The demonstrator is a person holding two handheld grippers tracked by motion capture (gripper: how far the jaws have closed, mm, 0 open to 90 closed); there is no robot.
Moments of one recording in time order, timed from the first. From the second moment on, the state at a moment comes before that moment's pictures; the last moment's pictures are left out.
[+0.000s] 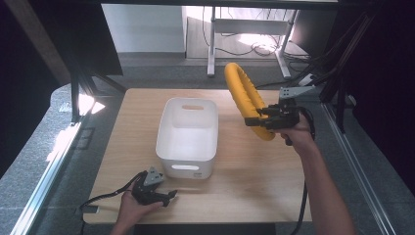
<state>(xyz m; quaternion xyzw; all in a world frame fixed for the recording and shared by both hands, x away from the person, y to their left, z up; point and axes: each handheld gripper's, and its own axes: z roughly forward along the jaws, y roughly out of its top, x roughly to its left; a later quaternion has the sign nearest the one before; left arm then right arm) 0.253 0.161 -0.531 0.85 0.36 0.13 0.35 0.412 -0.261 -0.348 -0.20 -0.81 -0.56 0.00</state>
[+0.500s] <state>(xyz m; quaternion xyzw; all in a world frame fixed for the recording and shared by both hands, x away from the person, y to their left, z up) 0.253 0.161 -0.530 0.85 0.36 0.13 0.35 0.405 -0.248 -0.333 -0.17 -0.80 -0.57 0.00</state>
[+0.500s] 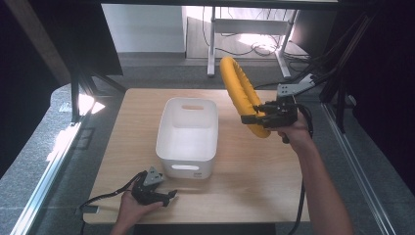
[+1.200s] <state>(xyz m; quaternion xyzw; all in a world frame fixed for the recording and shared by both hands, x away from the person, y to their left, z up) 0.253 0.161 -0.531 0.85 0.36 0.14 0.35 0.397 -0.232 -0.324 -0.15 -0.79 -0.59 0.00</state>
